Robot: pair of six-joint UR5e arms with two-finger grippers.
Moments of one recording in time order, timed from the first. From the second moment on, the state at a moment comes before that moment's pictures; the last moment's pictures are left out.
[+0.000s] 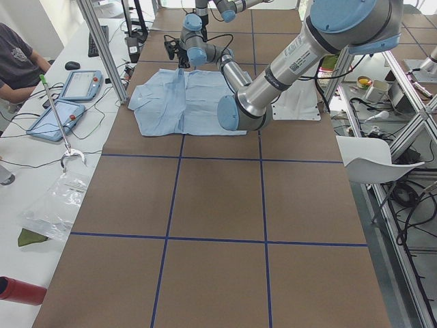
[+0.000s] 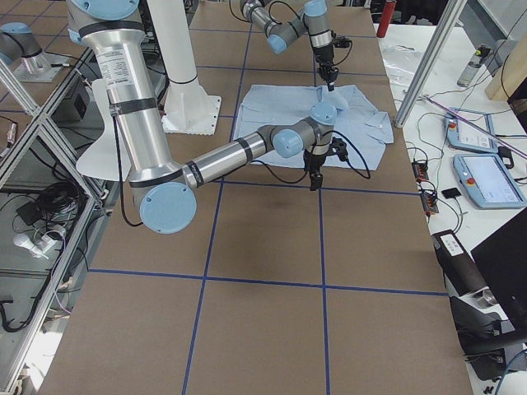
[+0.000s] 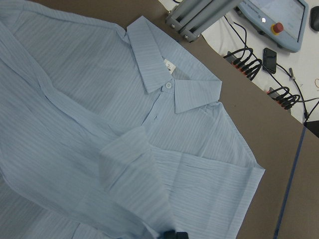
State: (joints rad) left arm -0.70 -2.58 -1.32 -1.99 -1.88 -1.76; right arm 1.02 -1.31 1.72 -1.51 2.19 0.49
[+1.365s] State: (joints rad) left arm -0.51 -2.69 -1.02 -2.32 -1.75 -1.77; right arm 1.02 -1.30 1.72 -1.51 2.20 0.49
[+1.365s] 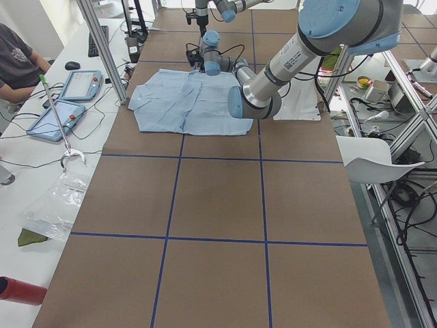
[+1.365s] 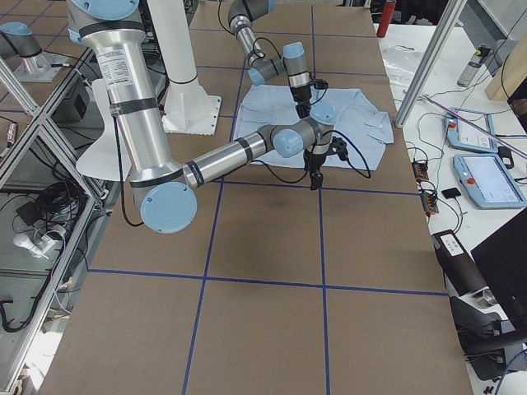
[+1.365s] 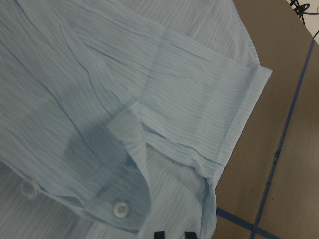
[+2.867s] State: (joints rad) left arm -0.69 -2.06 -1.80 -1.91 -1.86 -1.36; right arm 0.78 -1.28 1.86 -1.30 2.07 1.11
